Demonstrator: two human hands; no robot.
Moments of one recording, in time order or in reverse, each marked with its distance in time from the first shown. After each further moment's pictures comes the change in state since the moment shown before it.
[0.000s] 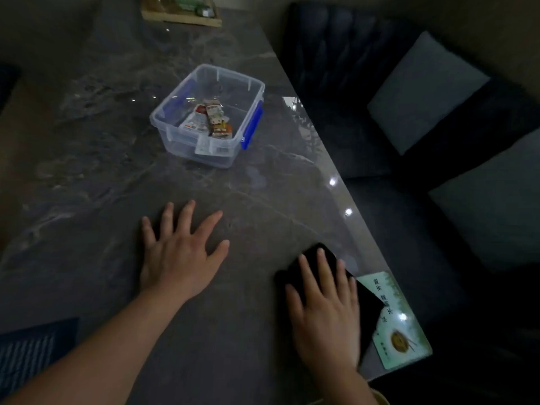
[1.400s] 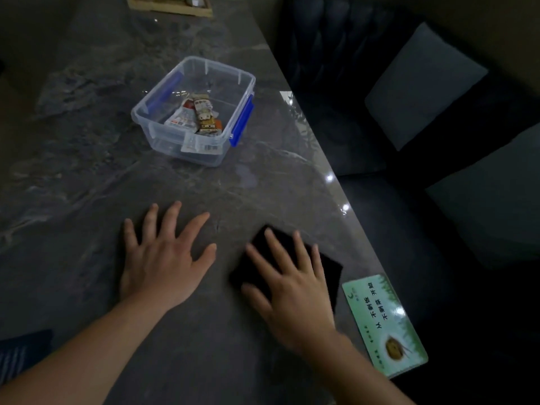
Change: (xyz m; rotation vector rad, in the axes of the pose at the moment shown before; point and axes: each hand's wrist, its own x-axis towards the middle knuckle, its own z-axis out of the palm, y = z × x) left_hand -0.002 0.000 -0.002 0.014 0.035 0.008; right_hand 0.048 -0.003 0.013 -0.046 -0.036 -0.396
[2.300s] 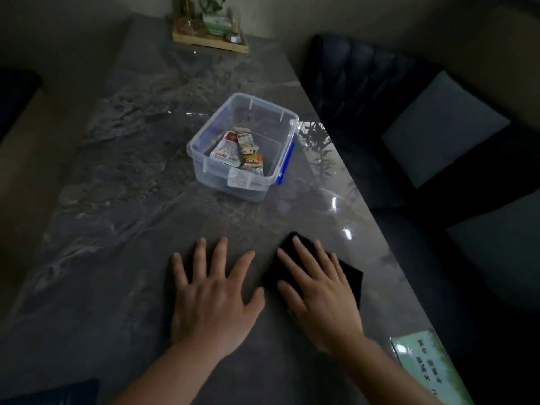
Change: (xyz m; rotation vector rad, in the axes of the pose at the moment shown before) left_hand 0.002 0.000 -0.012 -0.079 -0.106 0.002; right_hand 0.074 -0.004 0.010 0.004 0.014 -0.014
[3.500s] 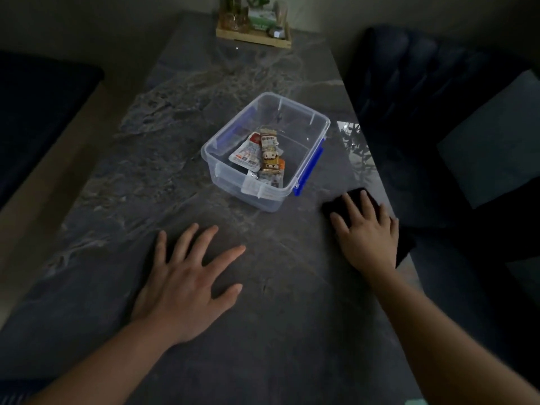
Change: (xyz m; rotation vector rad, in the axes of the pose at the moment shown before) left_hand 0.030 -0.042 -0.006 0.068 0.008 0.066; right_hand 0.146 0.094 -0.024 0.008 -0.058 0.289
